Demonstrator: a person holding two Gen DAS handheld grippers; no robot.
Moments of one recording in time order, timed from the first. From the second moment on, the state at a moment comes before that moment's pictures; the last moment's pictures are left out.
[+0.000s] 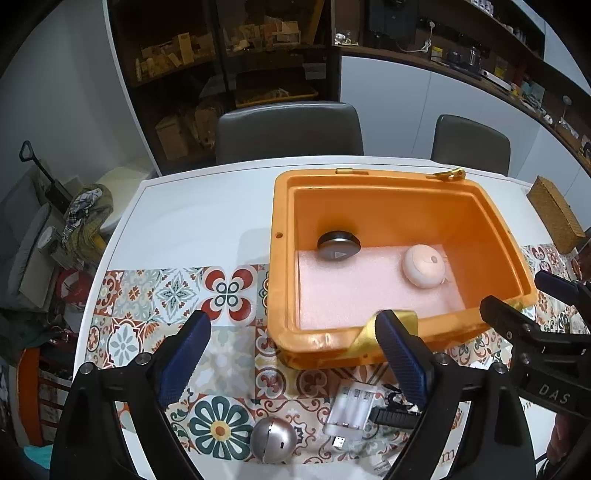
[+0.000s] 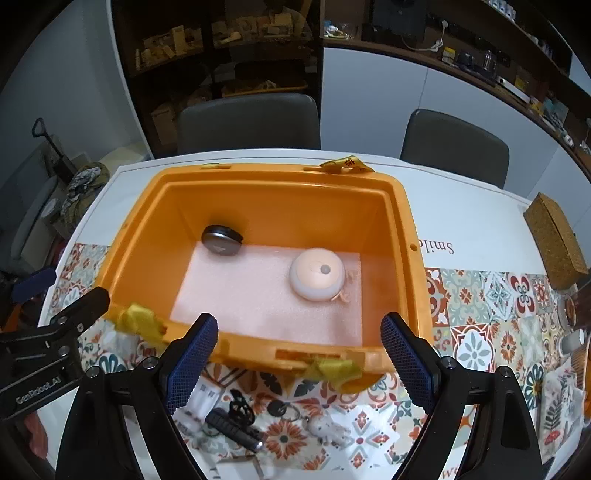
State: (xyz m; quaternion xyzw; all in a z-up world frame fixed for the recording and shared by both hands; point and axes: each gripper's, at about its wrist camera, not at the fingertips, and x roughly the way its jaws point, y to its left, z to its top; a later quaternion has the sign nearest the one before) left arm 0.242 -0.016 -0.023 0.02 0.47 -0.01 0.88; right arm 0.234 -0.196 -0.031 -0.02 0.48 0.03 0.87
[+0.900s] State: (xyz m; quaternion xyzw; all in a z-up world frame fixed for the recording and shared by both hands) left arm 0.167 0.000 -0.043 0.00 0.49 0.00 0.87; right arm 0.159 -0.183 -0.048 -0.02 0.51 0.05 0.86
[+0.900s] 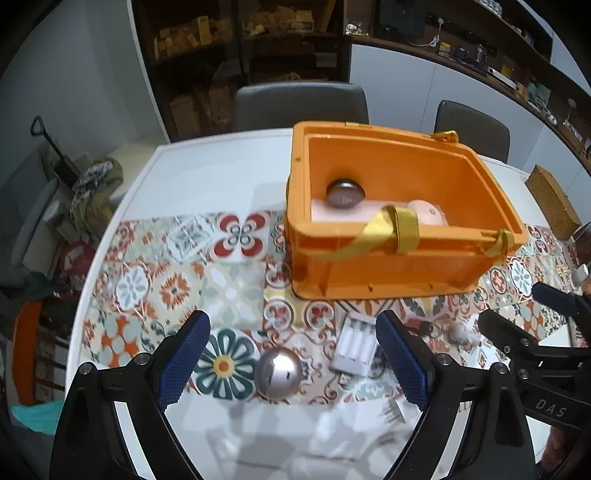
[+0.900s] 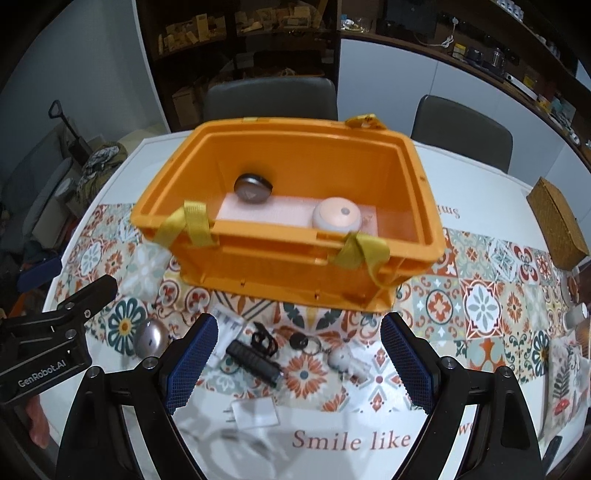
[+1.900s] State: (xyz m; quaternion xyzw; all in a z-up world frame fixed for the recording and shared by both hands) left arm 0.117 0.016 -0.116 -0.03 0.59 0.03 0.81; right arm 0.119 -0.160 -0.124 -0.04 0.60 0.09 0.80
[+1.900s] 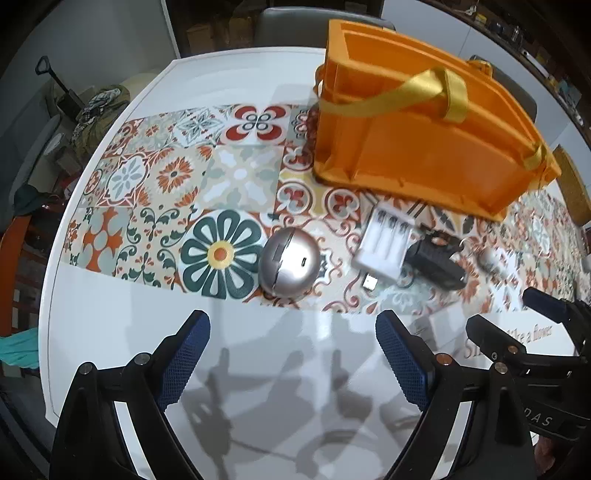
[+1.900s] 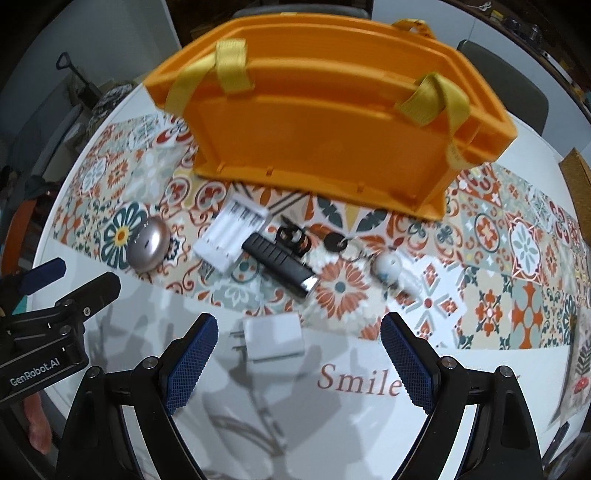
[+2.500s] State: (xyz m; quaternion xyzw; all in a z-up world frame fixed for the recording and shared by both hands) left arm 0.097 0.022 -0.157 -0.01 0.62 0.04 0.78; right arm 0.112 -0.141 -0.168 -0.07 0.64 0.11 0.76
